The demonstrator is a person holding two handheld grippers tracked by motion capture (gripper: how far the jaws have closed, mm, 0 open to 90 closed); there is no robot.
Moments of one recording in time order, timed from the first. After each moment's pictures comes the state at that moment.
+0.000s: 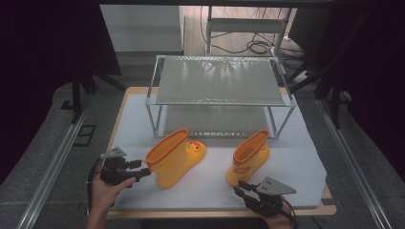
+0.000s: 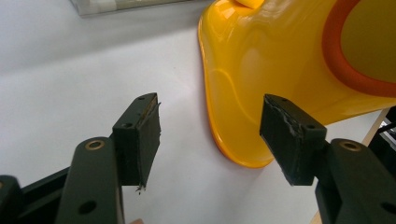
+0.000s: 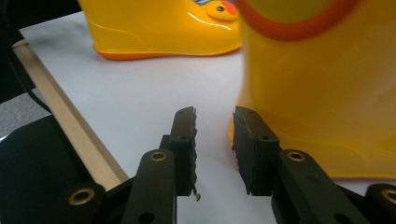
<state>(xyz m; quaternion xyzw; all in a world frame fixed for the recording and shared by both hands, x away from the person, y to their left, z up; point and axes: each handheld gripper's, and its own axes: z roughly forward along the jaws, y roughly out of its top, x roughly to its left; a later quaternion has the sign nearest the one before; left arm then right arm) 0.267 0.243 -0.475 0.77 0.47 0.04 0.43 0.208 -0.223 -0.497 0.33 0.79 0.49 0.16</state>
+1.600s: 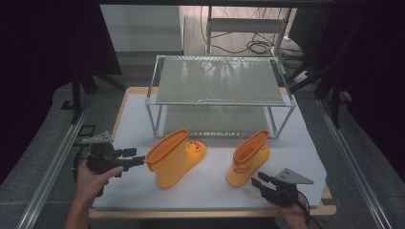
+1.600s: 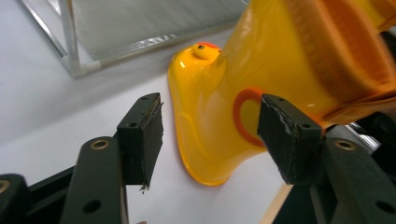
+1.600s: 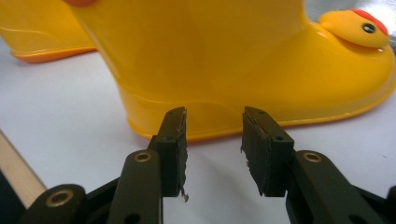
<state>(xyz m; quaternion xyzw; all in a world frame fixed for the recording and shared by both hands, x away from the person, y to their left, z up) 0.274 0.259 -0.409 0.78 0.42 0.01 0.47 0.235 -0.274 -0.508 0.41 0.76 0.47 0.17</state>
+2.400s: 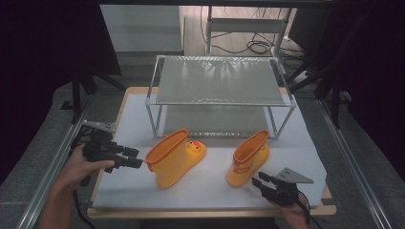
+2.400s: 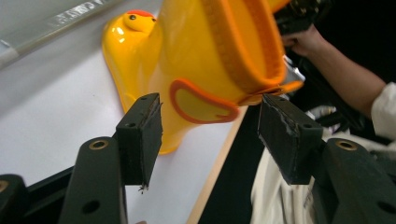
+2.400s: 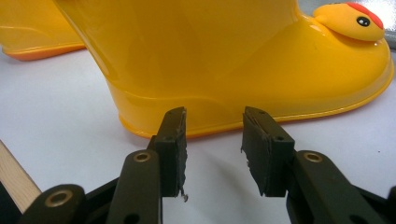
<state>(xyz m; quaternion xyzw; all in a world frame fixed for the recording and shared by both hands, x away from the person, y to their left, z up) 0.296 0.262 -0.371 0.84 0.32 -0.12 0.42 0.237 -0.275 -0.510 0.41 0.77 0.46 0.17</state>
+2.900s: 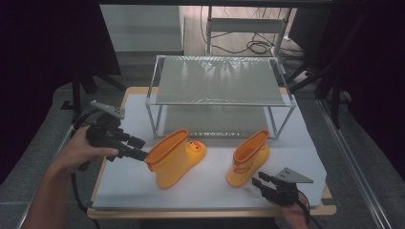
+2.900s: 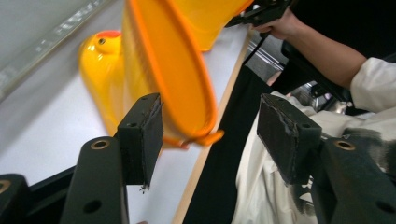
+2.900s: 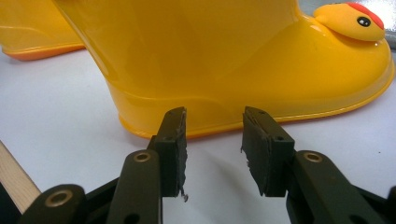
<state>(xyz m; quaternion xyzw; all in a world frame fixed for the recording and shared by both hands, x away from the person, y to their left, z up) 0.308 0.226 -0.310 0.88 0.26 -0.13 0.38 0.237 -0.275 -0.510 0.41 0.77 0.46 0.17</state>
